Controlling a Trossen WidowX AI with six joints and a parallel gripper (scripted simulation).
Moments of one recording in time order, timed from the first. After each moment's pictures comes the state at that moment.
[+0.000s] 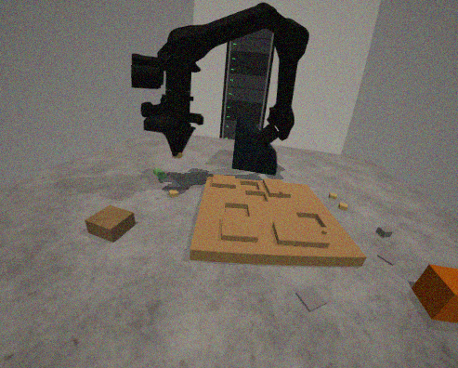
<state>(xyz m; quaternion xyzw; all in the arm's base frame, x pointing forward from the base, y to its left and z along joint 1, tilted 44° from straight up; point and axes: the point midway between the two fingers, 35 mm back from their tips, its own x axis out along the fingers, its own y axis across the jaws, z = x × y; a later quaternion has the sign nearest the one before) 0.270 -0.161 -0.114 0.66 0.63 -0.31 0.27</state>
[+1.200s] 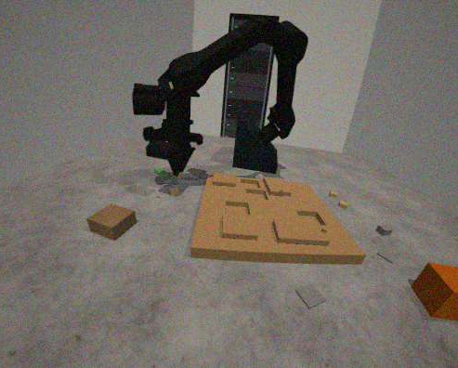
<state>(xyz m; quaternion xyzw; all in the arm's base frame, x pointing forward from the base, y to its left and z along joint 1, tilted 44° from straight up) 0.271 -0.121 -0.157 0.66 0.63 -0.30 0.27</state>
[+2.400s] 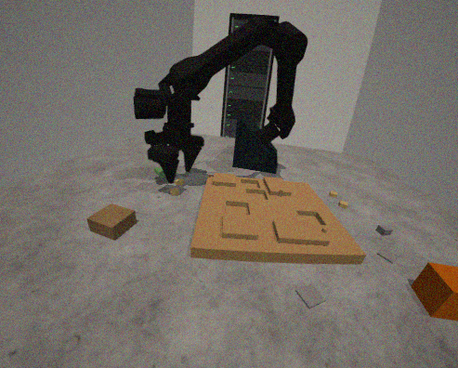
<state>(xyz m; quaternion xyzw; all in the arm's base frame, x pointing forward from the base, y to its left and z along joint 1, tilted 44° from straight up) 0.268 -0.113 -0.162 0.66 0.63 -0.30 0.26</state>
